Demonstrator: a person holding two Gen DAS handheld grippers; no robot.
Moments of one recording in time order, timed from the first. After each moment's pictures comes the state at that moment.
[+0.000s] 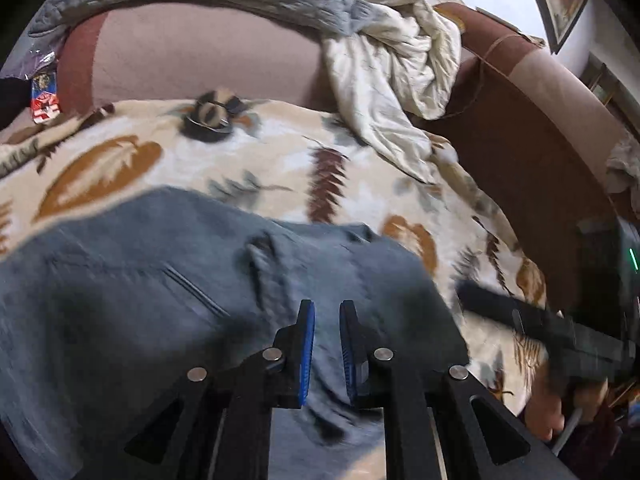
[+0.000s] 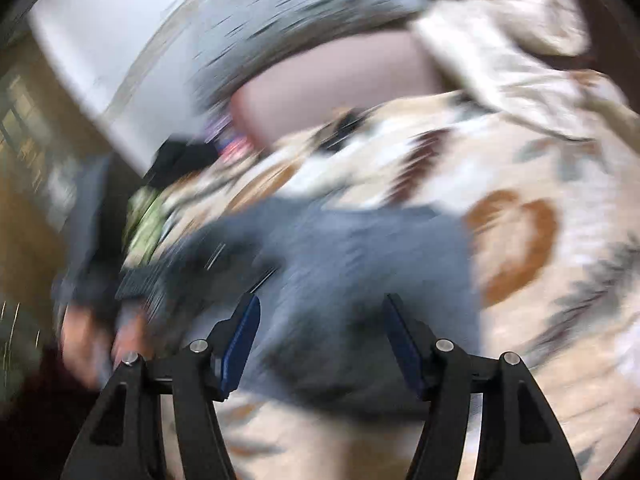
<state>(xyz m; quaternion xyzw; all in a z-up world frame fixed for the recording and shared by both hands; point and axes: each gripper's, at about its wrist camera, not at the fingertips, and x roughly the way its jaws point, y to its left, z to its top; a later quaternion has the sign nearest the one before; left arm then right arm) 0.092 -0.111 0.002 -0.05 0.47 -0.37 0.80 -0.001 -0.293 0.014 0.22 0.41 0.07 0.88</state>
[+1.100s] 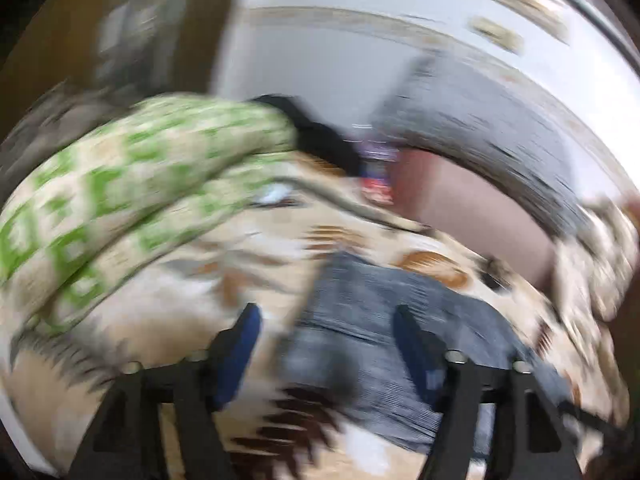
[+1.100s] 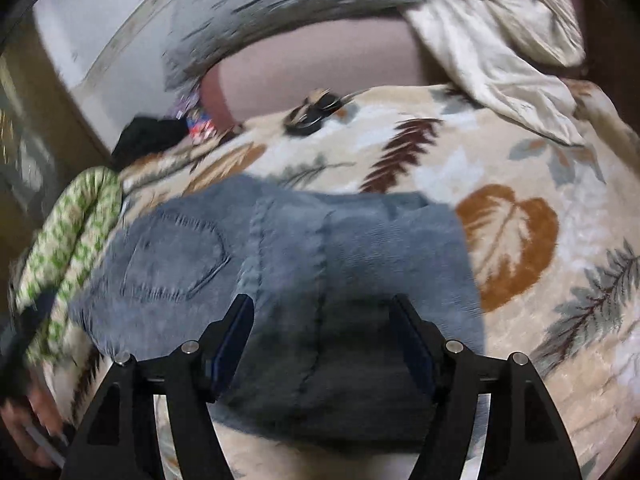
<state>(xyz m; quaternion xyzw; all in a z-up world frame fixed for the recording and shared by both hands) -0.039 0.134 0.014 -0.21 0.29 0.10 0.93 0.011 -0.242 -0.009 0.13 0.44 0.05 0.89</state>
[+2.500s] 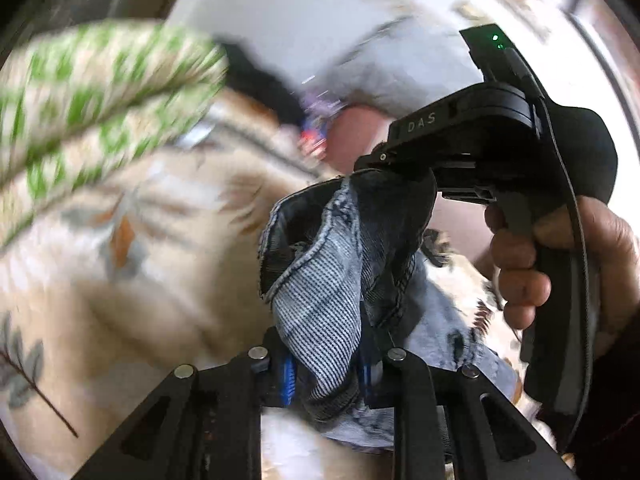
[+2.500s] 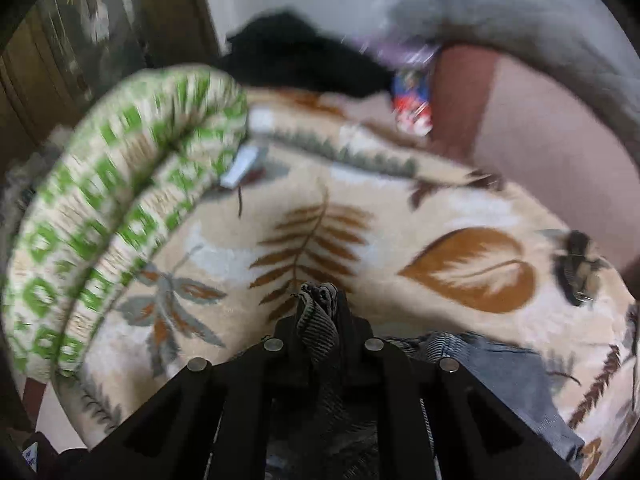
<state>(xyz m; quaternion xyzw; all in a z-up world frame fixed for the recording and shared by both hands) -0.017 0.091 -0.008 -0.24 0.30 -0.07 0.92 0.193 0.039 0.043 -0.07 0.48 0.20 0.85</state>
